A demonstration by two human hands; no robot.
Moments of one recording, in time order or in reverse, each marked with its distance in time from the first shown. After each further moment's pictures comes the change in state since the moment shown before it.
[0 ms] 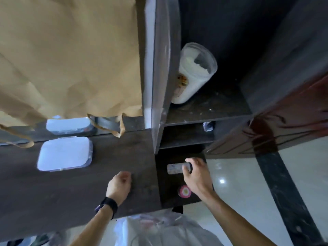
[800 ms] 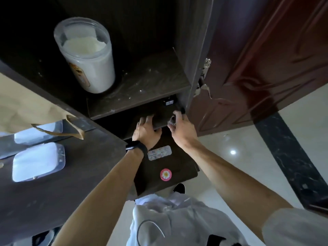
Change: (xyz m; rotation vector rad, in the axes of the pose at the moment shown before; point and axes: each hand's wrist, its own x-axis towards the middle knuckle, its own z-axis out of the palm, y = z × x) left_hand -0.005 0.253 0.108 0.343 0.018 0.472; right_hand 0.088 0.063 -0.073 0.053 0.051 -0.085
